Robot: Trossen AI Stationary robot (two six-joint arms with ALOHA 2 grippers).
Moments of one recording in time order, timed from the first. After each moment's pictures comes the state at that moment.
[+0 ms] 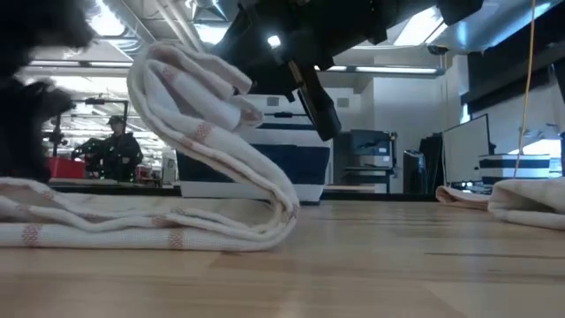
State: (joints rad) left arm -0.77 1.56 0.80 -0.42 -0.43 -0.89; right arm 0.42 2.05 1.27 0.29 0.45 0.96
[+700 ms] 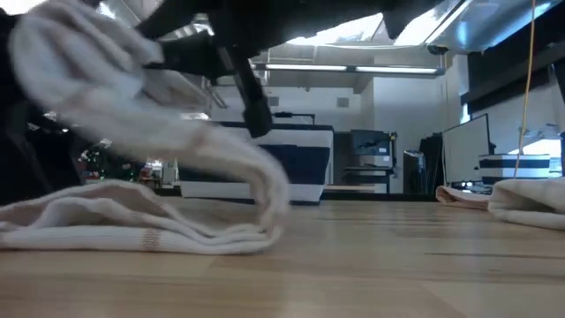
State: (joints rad) left arm -0.73 1.69 0.68 -0.03 -0.50 -0.83; right arm 0.39 2.19 1.42 0.47 0.39 0.95
